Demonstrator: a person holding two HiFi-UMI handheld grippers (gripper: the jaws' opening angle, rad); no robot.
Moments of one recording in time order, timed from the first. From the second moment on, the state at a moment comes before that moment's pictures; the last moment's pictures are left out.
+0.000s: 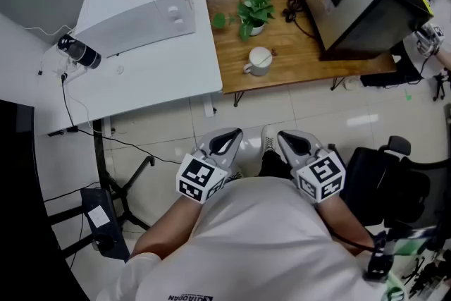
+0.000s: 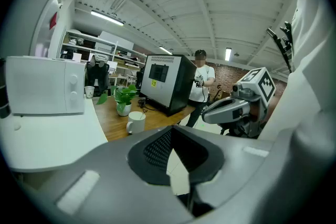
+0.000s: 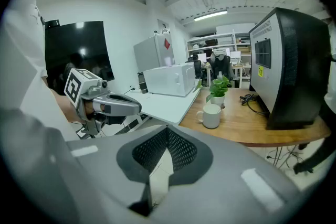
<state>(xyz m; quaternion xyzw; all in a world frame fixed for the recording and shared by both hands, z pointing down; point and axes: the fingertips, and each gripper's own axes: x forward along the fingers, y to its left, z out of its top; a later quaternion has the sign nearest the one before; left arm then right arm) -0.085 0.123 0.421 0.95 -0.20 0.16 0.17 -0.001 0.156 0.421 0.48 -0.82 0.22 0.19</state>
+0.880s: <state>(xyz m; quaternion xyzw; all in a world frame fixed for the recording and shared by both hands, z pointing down) 0.026 -0.046 0.437 0.92 -0.31 0.18 0.17 0.115 -0.038 0.442 0.39 -0.88 0.19 0.21</state>
